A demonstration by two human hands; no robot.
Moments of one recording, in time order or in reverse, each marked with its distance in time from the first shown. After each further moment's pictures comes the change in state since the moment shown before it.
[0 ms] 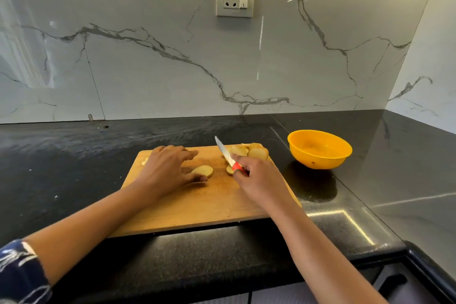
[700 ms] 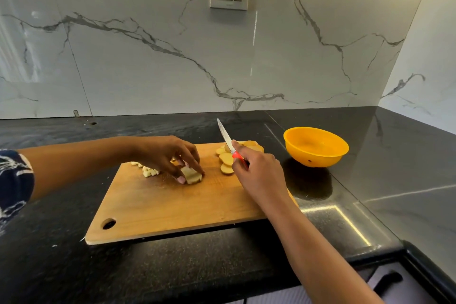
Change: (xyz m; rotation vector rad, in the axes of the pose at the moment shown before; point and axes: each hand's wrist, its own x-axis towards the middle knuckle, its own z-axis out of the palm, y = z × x) left_hand 0.056 -0.032 -0.021 -0.414 -0.631 0.496; right_hand 0.010 0.009 0.006 -0.028 0.221 -0.027
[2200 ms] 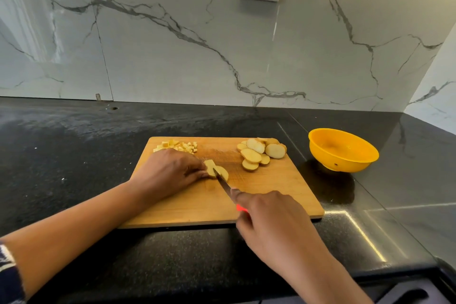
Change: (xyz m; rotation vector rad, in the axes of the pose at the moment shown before) left_hand -0.038 0.017 0.077 0.318 0.841 -0.076; right_hand -0.065 -0.061 -0.034 -0.267 -0.416 -0.206
